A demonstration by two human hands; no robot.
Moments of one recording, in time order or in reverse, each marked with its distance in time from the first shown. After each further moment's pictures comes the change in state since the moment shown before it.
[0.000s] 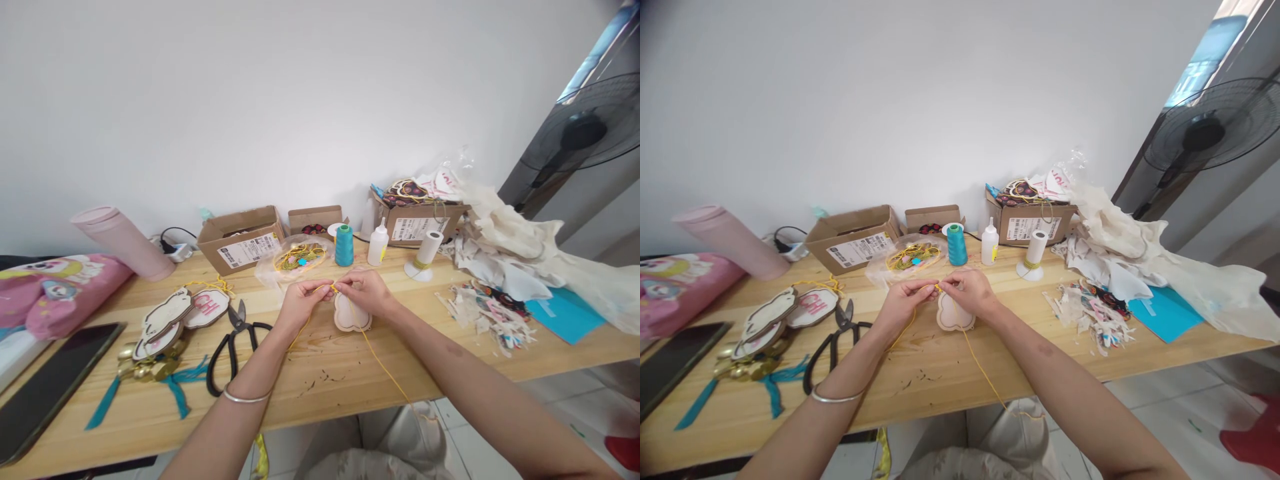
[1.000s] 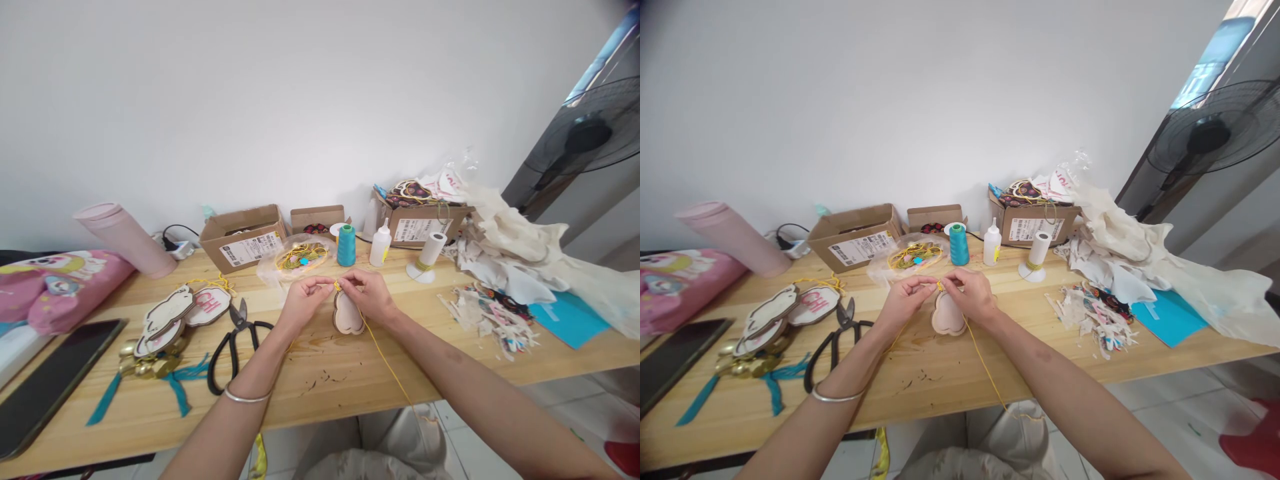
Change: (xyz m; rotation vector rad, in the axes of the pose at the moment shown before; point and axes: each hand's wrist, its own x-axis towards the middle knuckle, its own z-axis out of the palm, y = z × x) left_hand -0.006 0.009 0.002 0.164 -0.013 0.052; right_hand -0.007 -0.004 0.007 0.164 0.133 0.091
